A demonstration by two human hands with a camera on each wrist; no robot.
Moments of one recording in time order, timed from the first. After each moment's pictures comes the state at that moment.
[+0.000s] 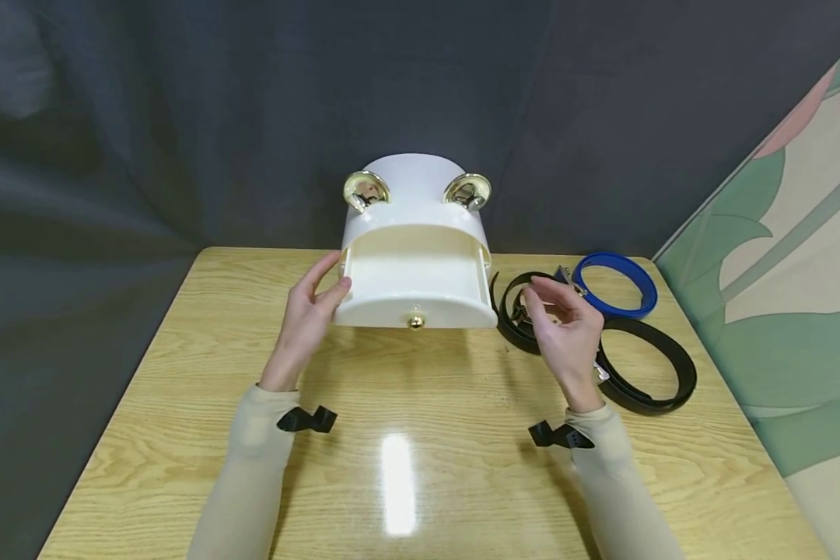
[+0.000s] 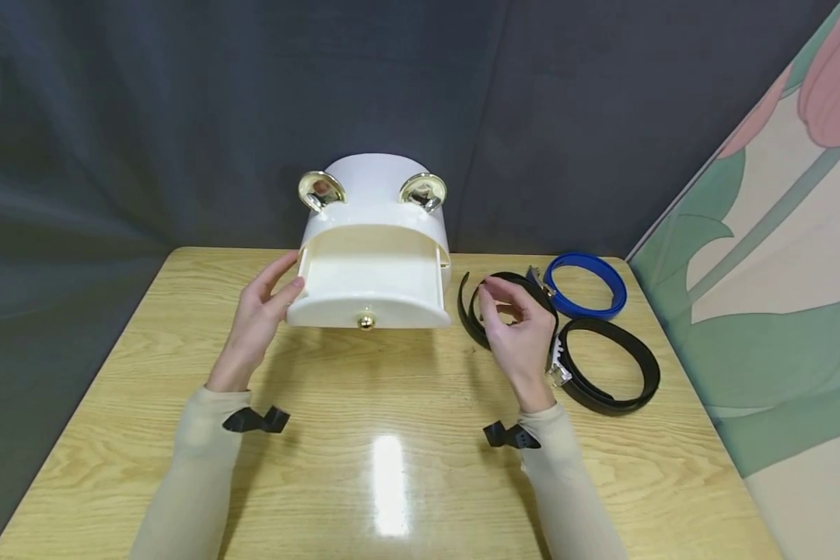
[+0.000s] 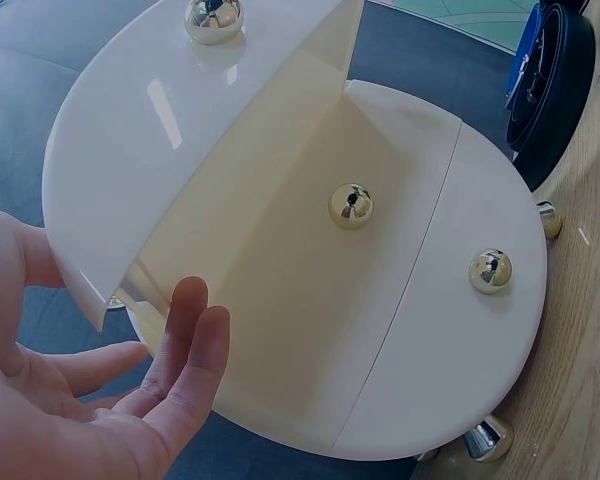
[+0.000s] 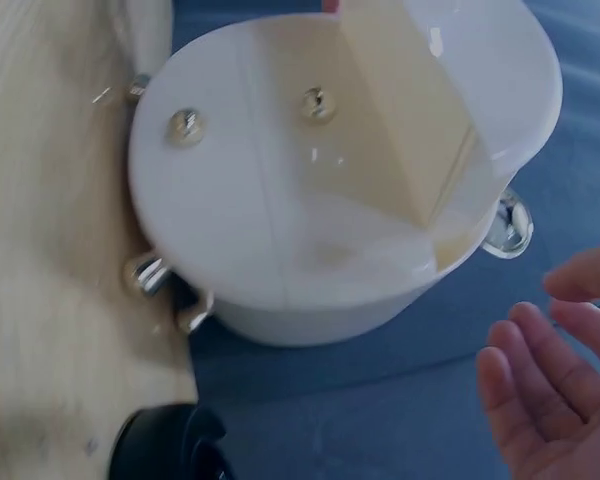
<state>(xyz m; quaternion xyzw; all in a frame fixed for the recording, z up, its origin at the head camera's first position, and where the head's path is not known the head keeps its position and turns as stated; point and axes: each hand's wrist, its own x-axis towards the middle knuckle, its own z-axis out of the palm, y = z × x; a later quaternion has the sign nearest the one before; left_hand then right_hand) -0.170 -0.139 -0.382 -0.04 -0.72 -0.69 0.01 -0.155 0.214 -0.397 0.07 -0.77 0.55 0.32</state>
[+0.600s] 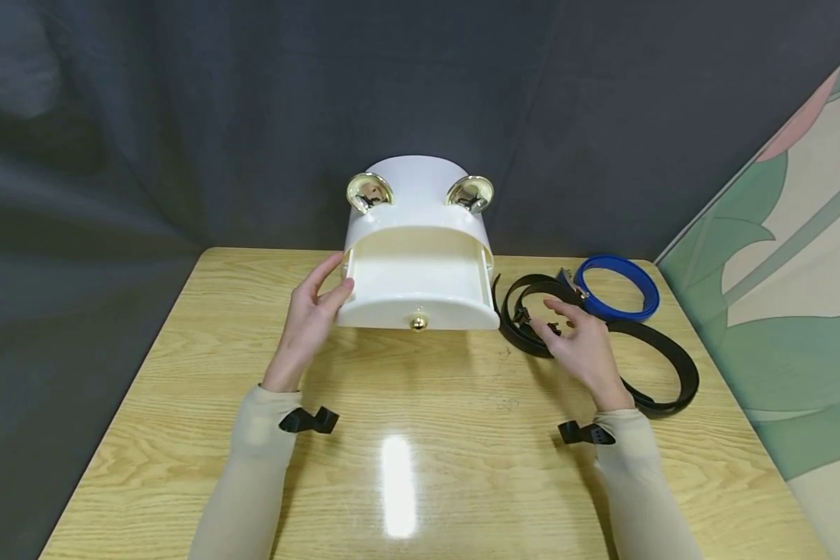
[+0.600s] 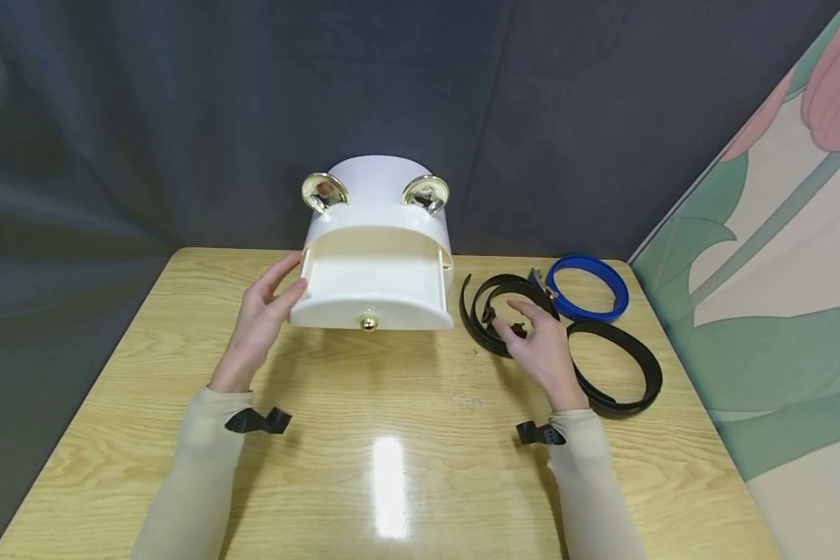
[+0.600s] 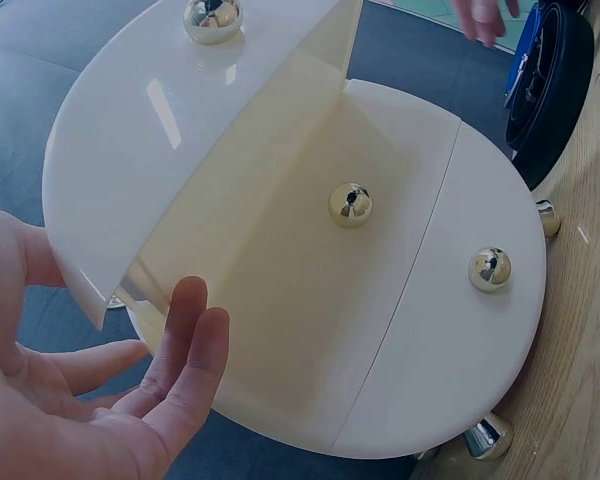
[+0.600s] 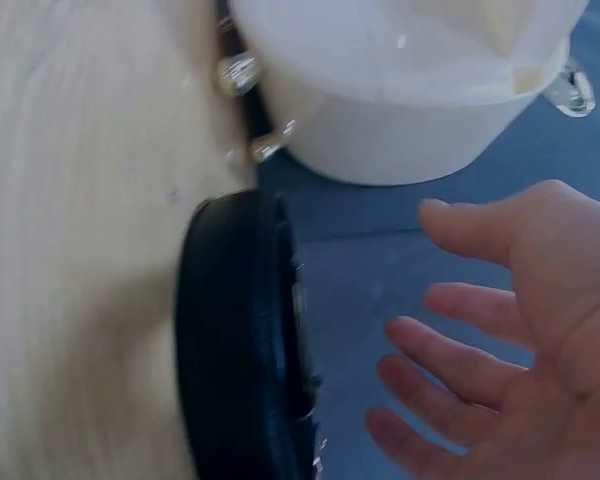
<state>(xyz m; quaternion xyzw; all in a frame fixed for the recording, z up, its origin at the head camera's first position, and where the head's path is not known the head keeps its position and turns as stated) -0.171 -0.140 -0.382 -0.04 -0.72 -0.69 0.01 -0.168 0.276 -0.432 0.05 -0.93 0.35 0.11</state>
